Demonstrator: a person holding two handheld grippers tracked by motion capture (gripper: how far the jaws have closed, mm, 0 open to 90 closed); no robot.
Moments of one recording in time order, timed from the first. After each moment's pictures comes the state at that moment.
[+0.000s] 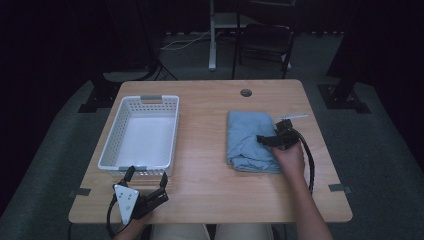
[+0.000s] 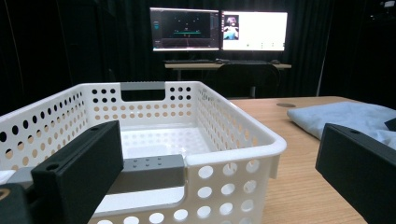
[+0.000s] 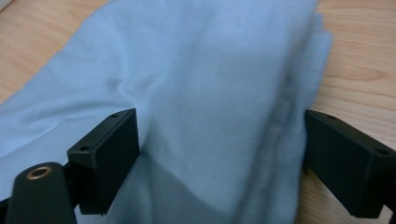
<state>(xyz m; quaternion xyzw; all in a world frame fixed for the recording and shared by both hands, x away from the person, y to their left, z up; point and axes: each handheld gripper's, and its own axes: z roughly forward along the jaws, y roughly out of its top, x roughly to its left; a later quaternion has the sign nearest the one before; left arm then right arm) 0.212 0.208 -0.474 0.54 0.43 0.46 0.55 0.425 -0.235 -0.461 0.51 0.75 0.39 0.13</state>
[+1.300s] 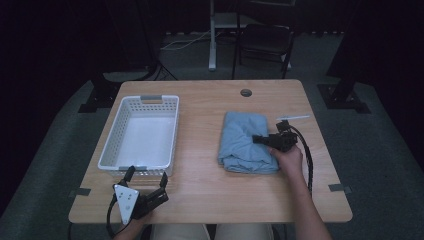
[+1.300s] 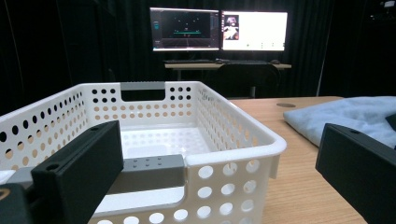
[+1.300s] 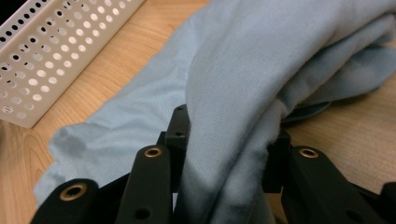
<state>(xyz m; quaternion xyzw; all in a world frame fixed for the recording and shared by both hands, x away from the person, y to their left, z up) 0.212 0.208 -0.474 0.54 0.43 0.46 0.55 0.417 -0.231 -0.455 0.47 0.75 0.47 0.01</state>
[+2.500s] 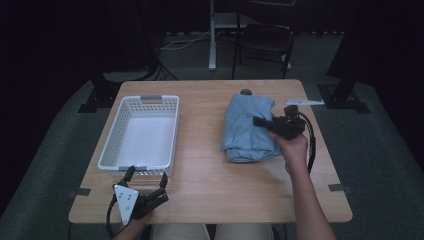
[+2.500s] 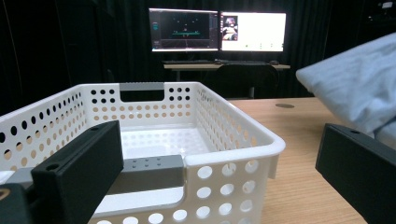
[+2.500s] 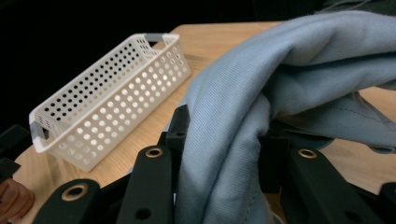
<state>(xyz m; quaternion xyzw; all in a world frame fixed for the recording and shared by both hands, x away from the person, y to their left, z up) 0.211 0.208 -0.474 0.54 0.43 0.46 0.55 0.398 -0.226 -0.377 0.42 0.72 0.55 0.05</state>
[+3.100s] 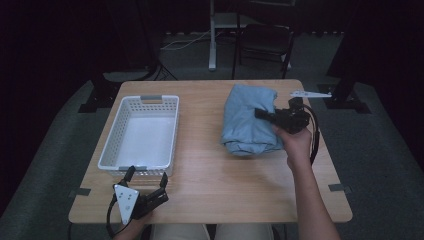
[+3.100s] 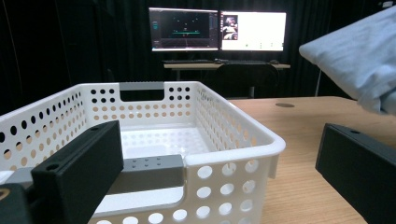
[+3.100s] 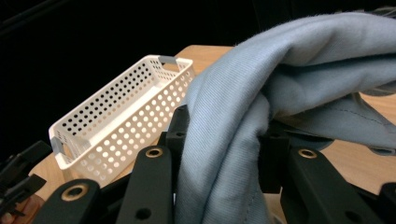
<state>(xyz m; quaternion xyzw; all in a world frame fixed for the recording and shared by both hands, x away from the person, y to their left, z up) 0.212 0.208 -0.474 0.54 0.43 0.46 0.55 0.392 -0.226 -0.345 0.40 0.71 0.57 0.06</state>
